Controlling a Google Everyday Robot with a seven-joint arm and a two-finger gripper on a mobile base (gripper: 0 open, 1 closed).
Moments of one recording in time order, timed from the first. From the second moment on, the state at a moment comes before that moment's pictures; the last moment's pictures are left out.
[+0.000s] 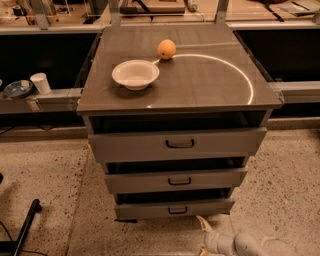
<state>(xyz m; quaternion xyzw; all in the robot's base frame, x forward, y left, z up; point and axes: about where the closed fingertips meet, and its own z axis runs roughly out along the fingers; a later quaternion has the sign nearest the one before) 0.478 -0.173 0.102 -0.57 0.66 0.18 0.45</state>
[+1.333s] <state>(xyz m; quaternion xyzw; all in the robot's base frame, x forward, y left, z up) 0.513 -0.171 0.114 -0.59 0.67 0.11 0.43</state>
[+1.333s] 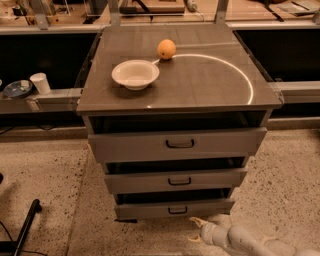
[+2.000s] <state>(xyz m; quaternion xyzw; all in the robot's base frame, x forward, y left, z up) 0.545 -0.179 0.114 -0.59 0.68 0.10 0.44</state>
